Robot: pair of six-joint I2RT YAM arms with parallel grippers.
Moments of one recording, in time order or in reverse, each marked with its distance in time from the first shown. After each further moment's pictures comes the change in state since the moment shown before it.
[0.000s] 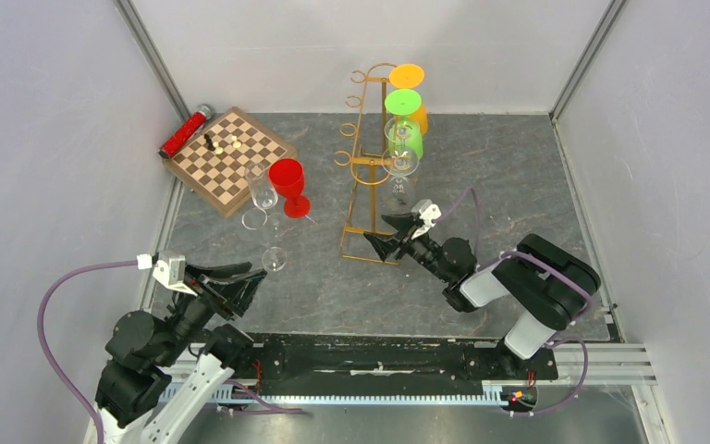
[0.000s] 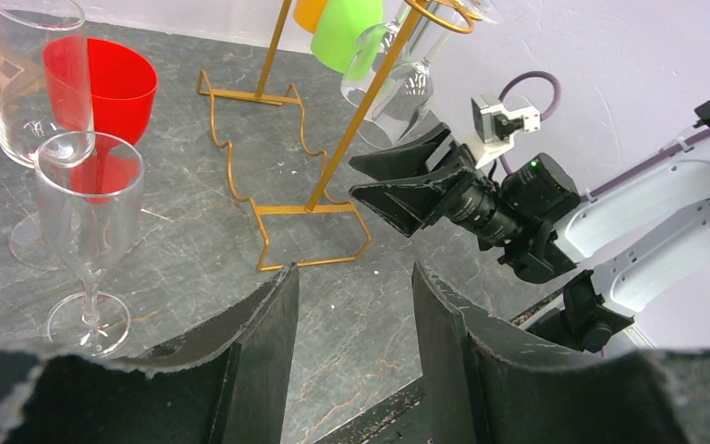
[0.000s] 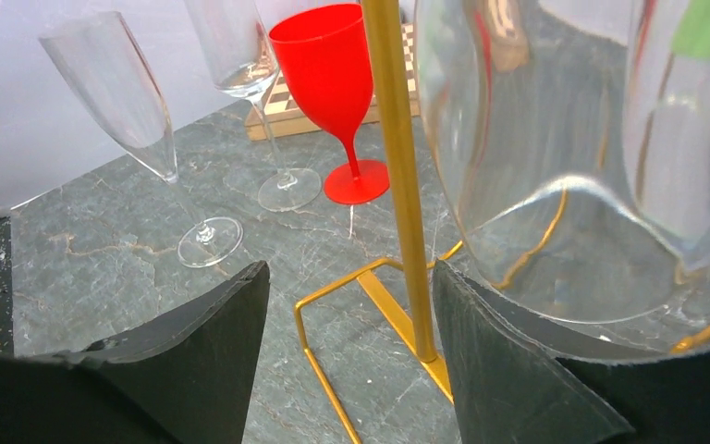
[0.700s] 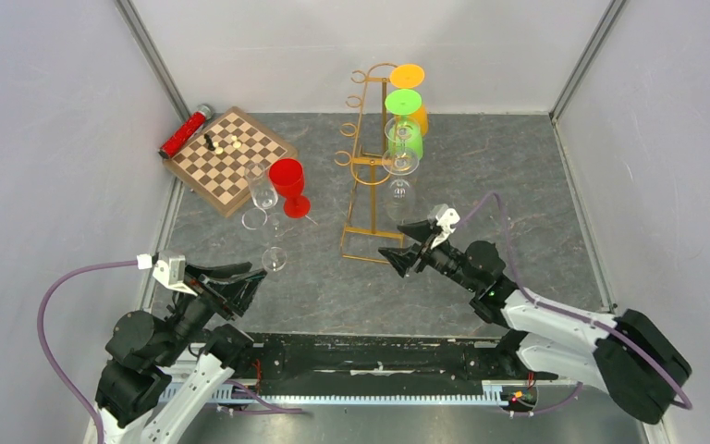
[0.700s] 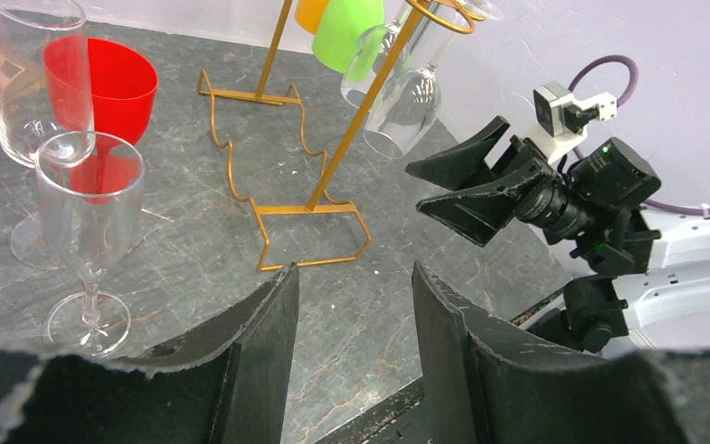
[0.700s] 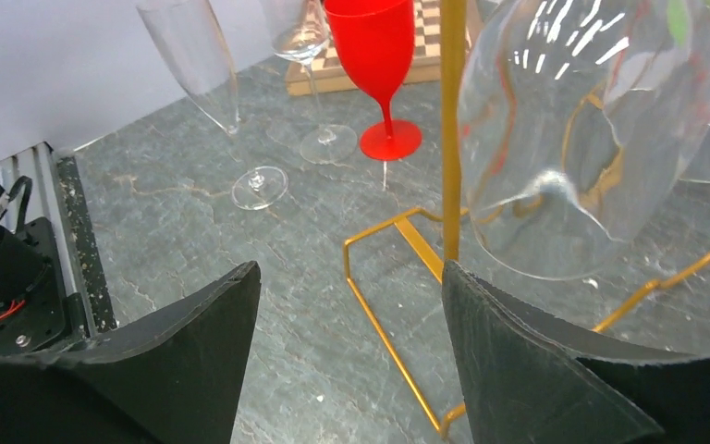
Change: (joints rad) left arm 0.000 0.000 0.000 0.000 -0.001 0.000; right arm 0.001 -0.605 -0.080 -0.591 -0.086 -0.031
